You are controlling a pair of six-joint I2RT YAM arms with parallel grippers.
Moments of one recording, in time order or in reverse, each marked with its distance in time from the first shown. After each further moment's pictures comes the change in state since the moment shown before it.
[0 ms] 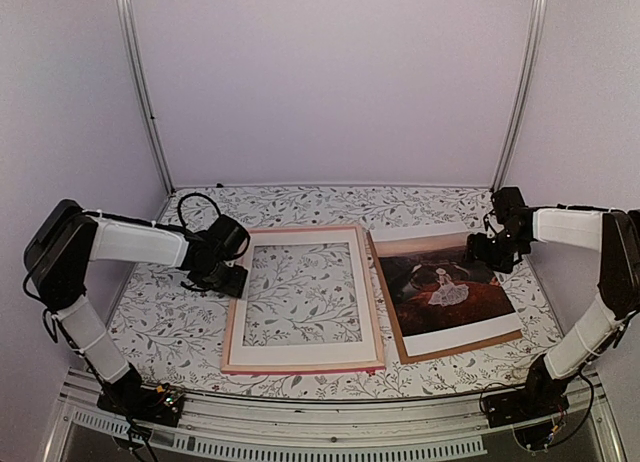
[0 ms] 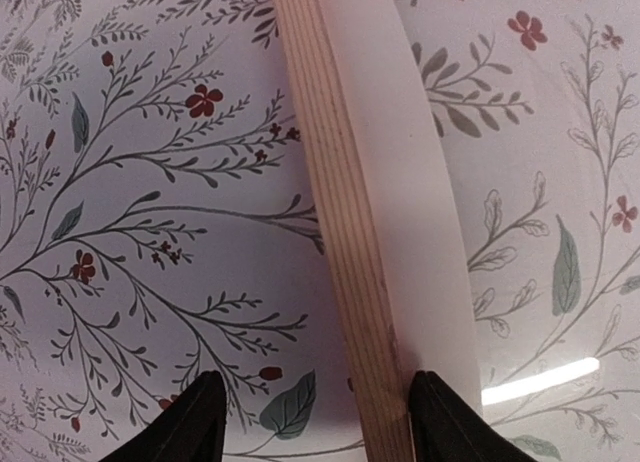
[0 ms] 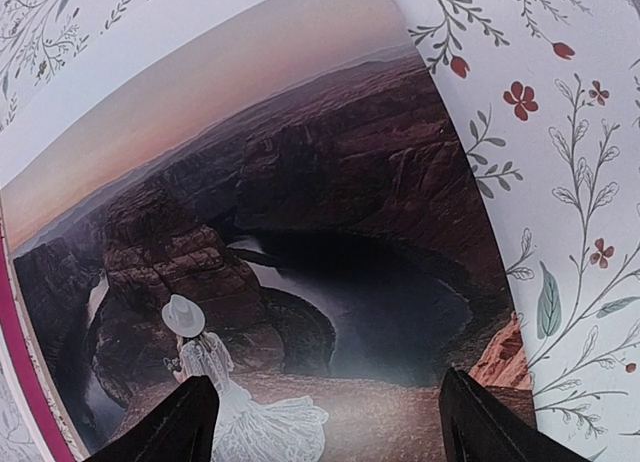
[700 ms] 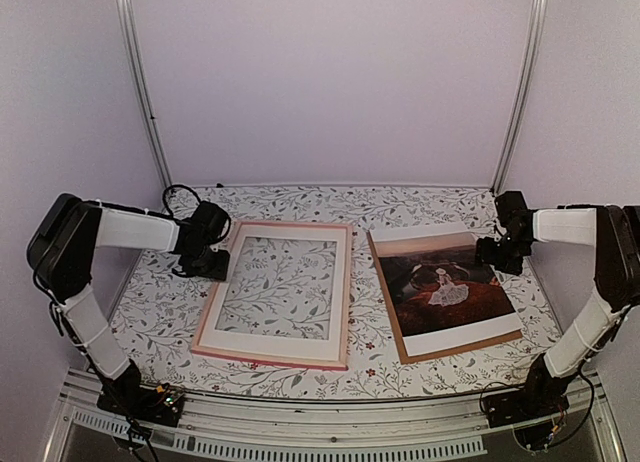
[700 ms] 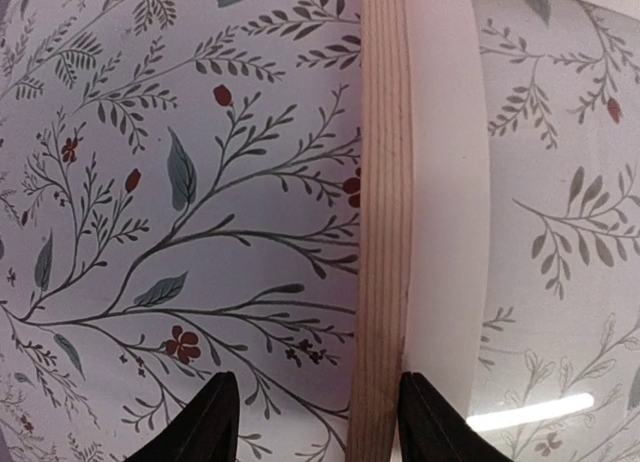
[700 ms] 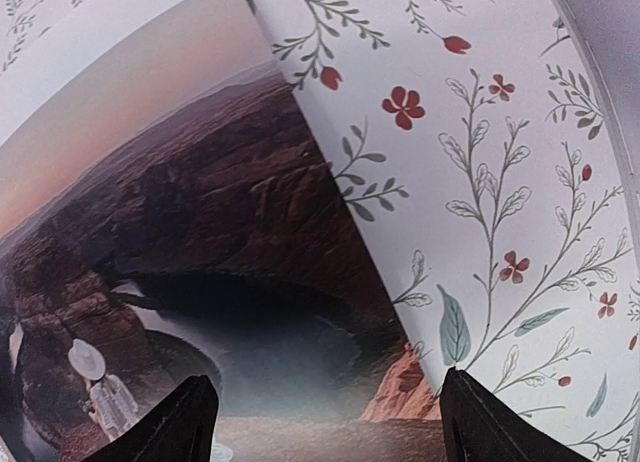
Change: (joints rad) left arm 0.171 0.063 0.063 0.034 0.012 0.069; right arm -0.043 0.036 -0.011 0.018 0.141 -0.016
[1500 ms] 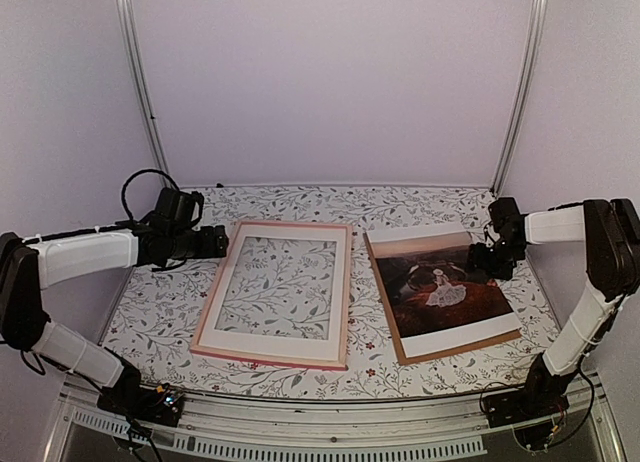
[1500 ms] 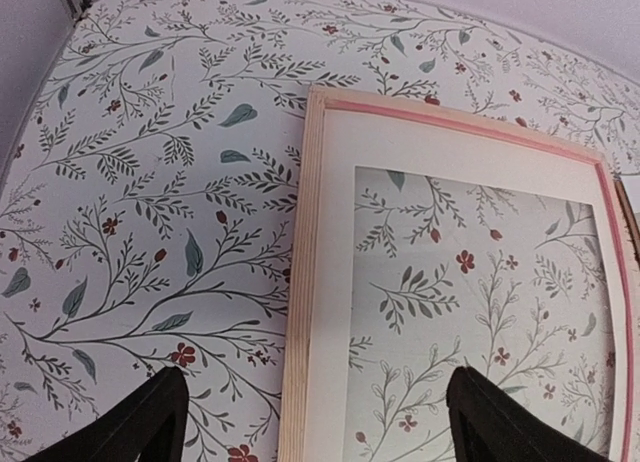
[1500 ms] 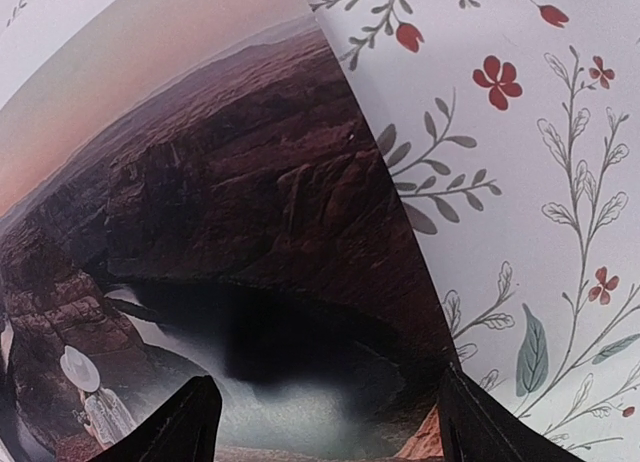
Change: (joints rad) left arm 0.017 -0.370 -0.151 0.177 0.102 -0.074; right arm 0.005 0.097 -0.001 0.057 -0.099 -0.006
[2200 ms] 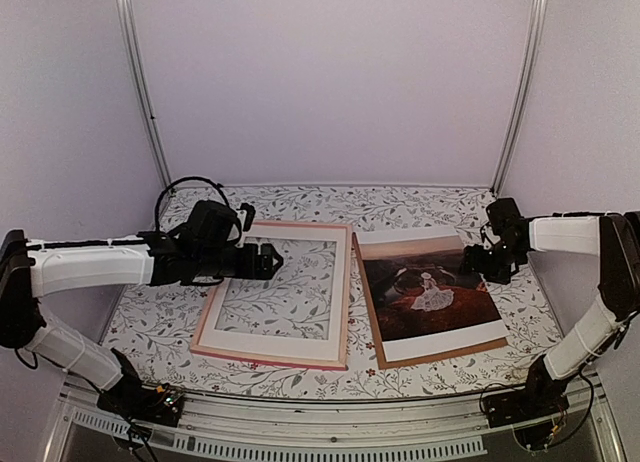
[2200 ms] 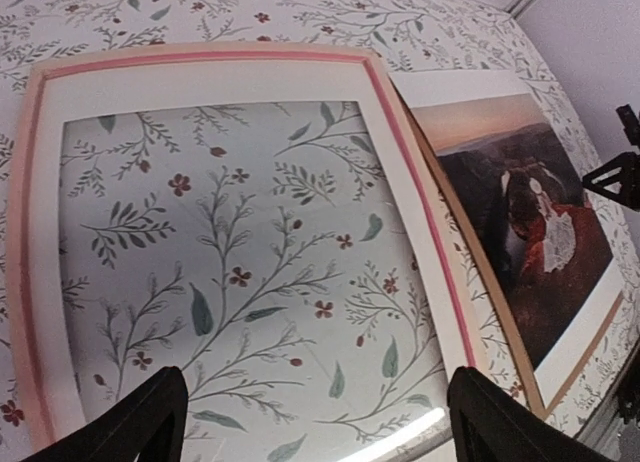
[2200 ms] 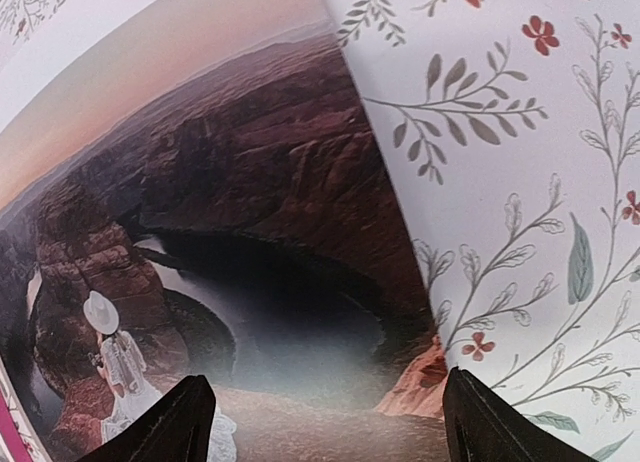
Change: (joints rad) left arm -0.327 -0.010 0.002 0.042 0.115 -0.147; right arm 0.075 -0.138 -0.069 -0.040 -0.021 0.050
